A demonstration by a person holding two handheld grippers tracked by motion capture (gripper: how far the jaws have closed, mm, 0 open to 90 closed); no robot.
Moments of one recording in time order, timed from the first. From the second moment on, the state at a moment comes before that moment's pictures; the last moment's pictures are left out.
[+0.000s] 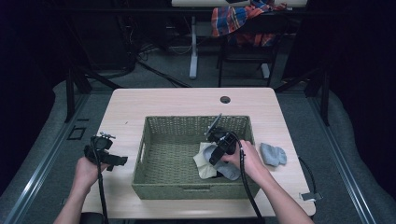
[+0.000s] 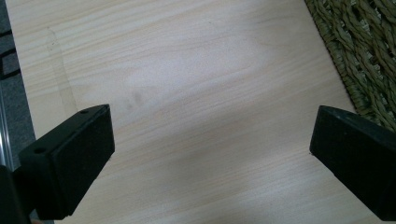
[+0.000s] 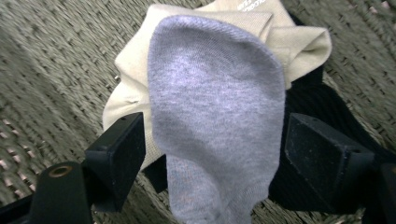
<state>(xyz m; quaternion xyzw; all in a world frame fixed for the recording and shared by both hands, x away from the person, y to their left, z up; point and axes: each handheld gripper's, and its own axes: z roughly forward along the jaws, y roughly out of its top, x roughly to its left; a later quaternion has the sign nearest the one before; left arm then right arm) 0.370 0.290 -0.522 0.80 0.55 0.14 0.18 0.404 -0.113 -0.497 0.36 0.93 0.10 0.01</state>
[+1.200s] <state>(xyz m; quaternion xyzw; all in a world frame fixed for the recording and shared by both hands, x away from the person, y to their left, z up) 0.371 0.289 -0.522 0.80 0.55 0.14 0.18 0.398 -0.140 -0.445 0.38 0.92 0.12 0.02</state>
